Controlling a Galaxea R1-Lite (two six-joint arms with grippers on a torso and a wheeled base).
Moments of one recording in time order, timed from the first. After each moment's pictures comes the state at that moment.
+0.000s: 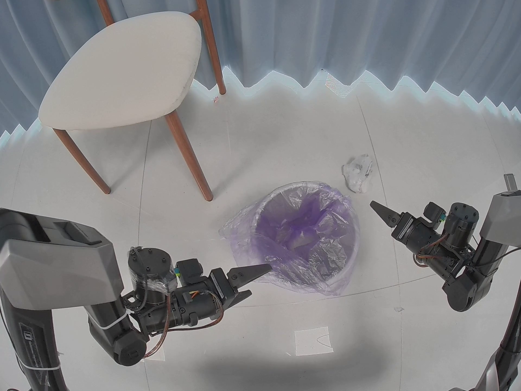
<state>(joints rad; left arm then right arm) -0.55 2.18 -0.42 -1.55 -0.44 -1.13 0.20 2.12 -0.48 -1.55 0.22 0.59</state>
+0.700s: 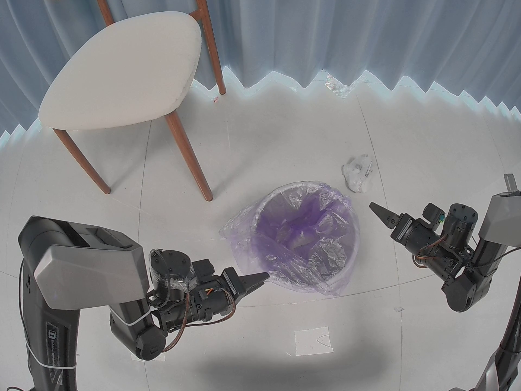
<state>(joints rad) -0.54 2.33 -0.55 -1.55 -0.40 -1.13 0.20 2.12 -0.48 -1.55 0.22 0.59</state>
